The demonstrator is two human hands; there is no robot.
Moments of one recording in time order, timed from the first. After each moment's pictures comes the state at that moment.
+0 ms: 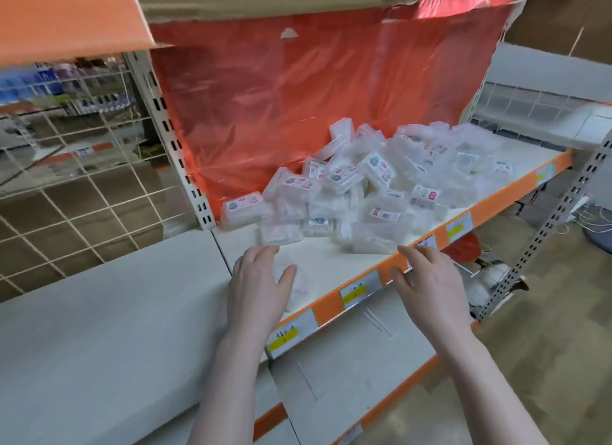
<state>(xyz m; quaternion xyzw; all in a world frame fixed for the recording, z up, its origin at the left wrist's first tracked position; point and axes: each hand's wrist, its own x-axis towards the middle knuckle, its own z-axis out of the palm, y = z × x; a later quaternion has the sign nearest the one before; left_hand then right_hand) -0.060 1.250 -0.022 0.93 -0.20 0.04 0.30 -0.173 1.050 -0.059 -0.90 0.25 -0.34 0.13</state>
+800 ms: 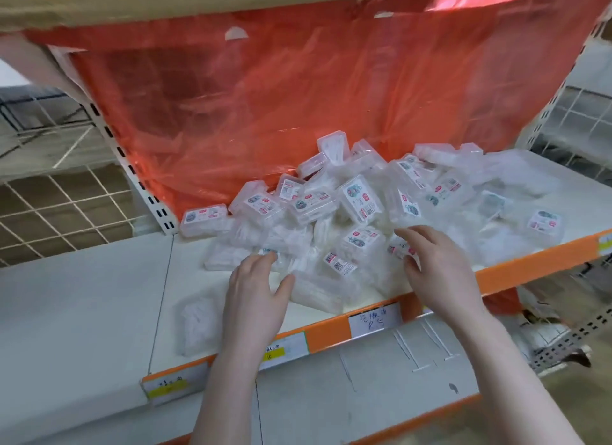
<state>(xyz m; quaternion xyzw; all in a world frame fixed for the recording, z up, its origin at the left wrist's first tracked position) -0.064 1.097 -0.029 0.94 -0.07 0.09 0.31 -0.098 0.851 -0.040 -0.94 0.05 -0.27 0.17</state>
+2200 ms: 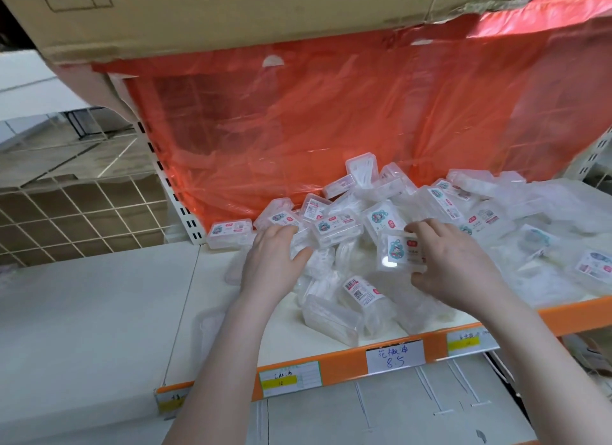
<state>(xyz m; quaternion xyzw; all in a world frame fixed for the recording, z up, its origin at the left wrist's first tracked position) 0.003 1.087 0.007 0.96 -0.11 0.09 0.24 -0.056 0.845 0.015 -0.99 -0.02 -0.11 0.02</state>
